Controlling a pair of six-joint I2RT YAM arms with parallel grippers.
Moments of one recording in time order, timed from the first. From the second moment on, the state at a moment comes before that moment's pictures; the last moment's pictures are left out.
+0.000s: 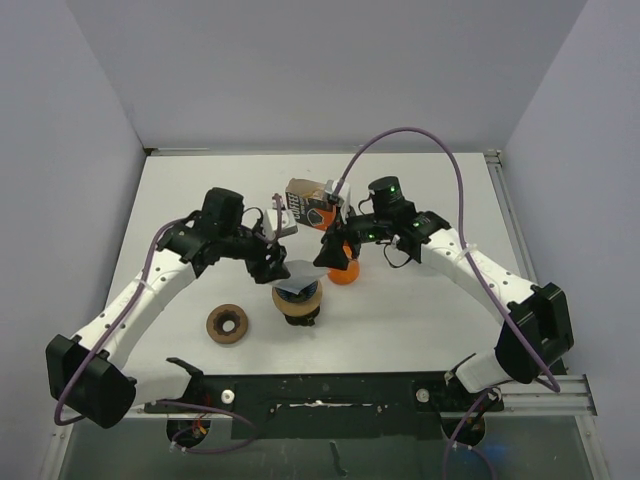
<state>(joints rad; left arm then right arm) -0.48 1.25 1.13 -0.72 0.66 0.49 0.58 1.47 1.19 -0.34 -0.78 -0.19</state>
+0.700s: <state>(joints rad) -0.39 1.20 0.97 -0.60 0.57 0.17 0.65 1.52 1.16 -0.34 -0.66 -0.18</state>
